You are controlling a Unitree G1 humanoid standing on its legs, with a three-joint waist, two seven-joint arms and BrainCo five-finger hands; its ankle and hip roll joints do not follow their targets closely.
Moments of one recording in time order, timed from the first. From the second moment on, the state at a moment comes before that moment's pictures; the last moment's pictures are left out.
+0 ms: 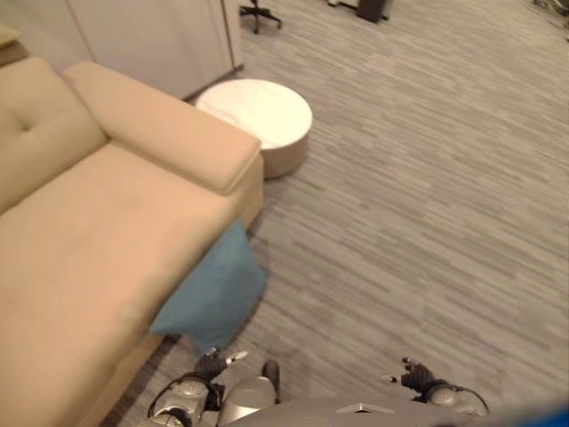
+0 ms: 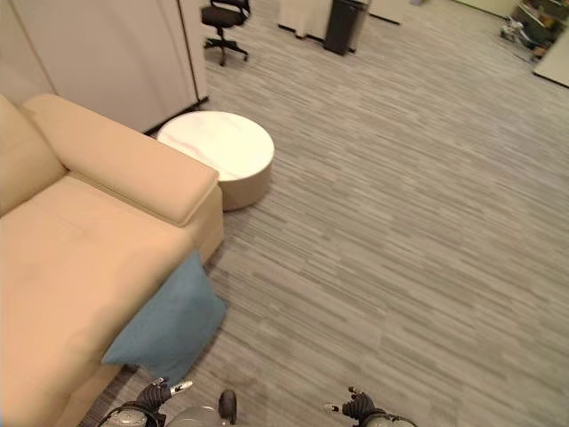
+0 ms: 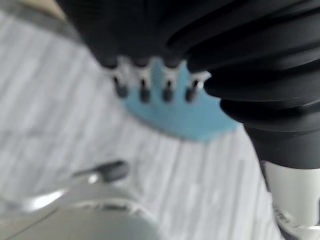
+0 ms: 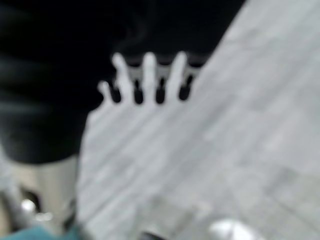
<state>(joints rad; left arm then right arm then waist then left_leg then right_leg) -0.09 0.26 -0.20 1.28 -0.15 -0.12 0.05 -0.06 -0.21 0.33 1.23 0.05 -0.10 -0.08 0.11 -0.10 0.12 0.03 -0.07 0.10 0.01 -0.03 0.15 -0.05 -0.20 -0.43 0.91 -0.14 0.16</state>
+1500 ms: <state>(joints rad) -0.08 0.28 -0.24 1.24 -0.16 -0.13 0.04 -0.09 -0.23 0.35 1.17 0.05 -0.10 -0.06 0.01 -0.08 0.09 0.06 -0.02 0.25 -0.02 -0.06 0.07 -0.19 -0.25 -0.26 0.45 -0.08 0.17</state>
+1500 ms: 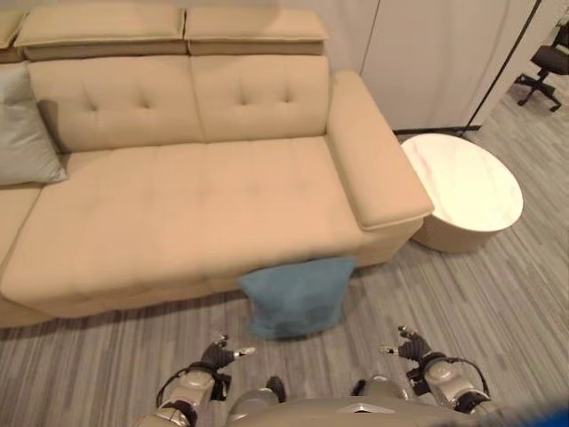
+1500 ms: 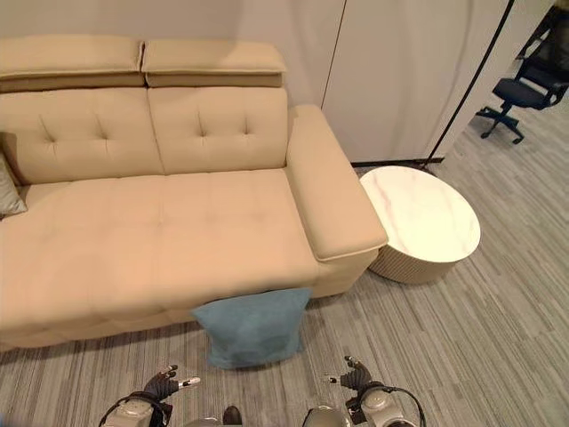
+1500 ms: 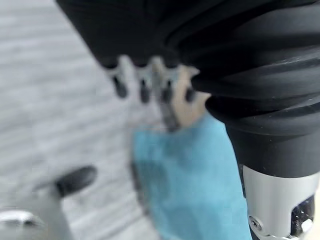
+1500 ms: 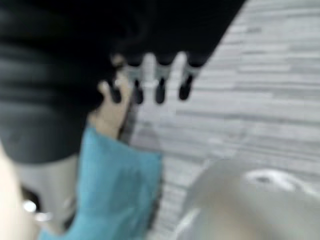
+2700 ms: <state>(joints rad) -0.14 0.31 -0.25 1.20 -0.18 -0.14 0.06 -0.15 -0.25 0.32 1.14 0.06 -0.11 -0.08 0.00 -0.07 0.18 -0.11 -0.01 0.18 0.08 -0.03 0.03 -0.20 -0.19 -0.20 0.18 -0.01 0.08</state>
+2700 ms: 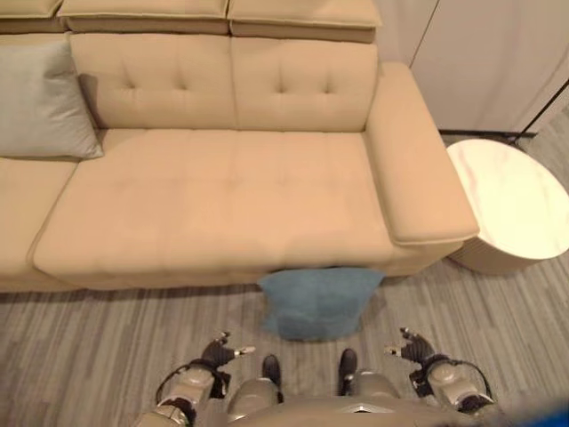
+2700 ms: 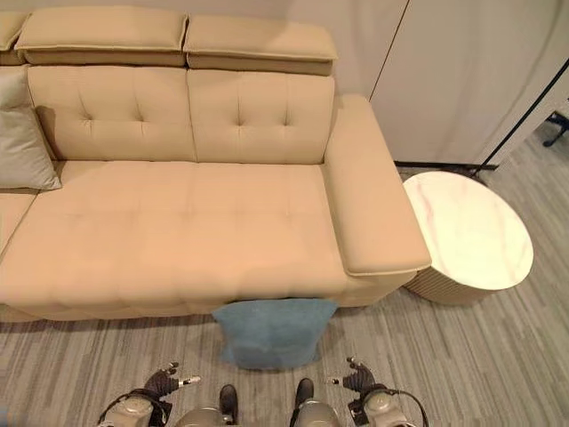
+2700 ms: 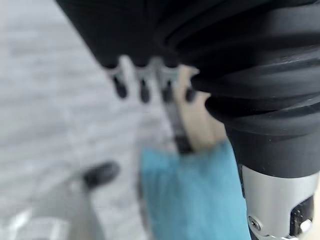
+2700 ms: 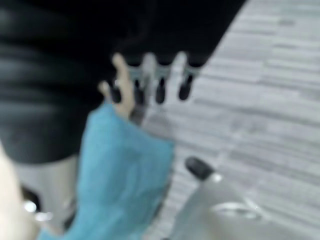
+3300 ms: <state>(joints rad) -0.50 0.38 -0.23 0.77 -0.42 -0.28 0.33 -0.46 -0.38 0.26 0.72 0.13 -0.20 -0.32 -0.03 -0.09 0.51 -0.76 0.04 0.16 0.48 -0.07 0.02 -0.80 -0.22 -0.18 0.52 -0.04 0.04</state>
